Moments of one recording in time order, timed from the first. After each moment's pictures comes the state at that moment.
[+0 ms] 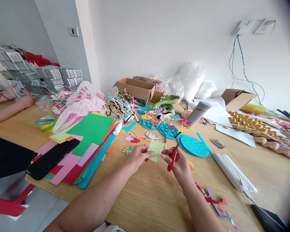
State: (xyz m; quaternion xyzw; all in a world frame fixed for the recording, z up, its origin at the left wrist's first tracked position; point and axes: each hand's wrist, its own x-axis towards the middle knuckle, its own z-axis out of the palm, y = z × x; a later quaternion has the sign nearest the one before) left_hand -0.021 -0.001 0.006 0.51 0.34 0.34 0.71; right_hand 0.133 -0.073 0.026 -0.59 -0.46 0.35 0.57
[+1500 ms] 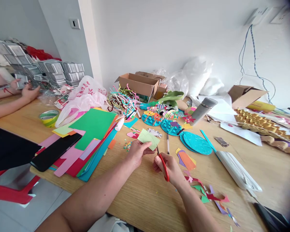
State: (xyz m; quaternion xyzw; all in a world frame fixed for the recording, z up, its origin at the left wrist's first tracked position) left_hand -0.021 -0.005 0.011 0.34 0.28 0.45 0.78; right_hand 0.108 -0.083 0.018 -0.60 -0.56 0.43 0.39
